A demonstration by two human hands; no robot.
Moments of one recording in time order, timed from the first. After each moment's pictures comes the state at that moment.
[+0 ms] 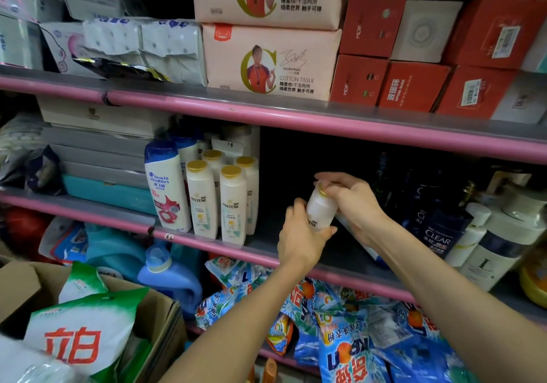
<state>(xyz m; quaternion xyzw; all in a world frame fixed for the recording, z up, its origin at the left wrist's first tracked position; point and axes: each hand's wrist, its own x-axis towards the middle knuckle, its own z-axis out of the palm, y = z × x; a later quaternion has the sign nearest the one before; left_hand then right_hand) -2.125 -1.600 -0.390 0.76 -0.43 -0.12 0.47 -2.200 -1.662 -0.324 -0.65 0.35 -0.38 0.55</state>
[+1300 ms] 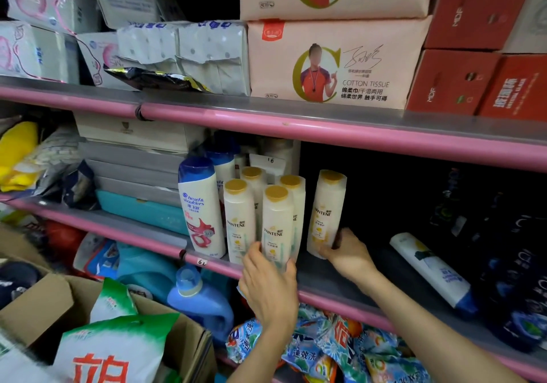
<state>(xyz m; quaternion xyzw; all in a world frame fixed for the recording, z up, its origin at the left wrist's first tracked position) -2.033 -1.568 -0.449 0.85 -0.21 0.05 0.47 -2.106 -1.689 -0.426 -0.76 0.48 -0.20 0.39</state>
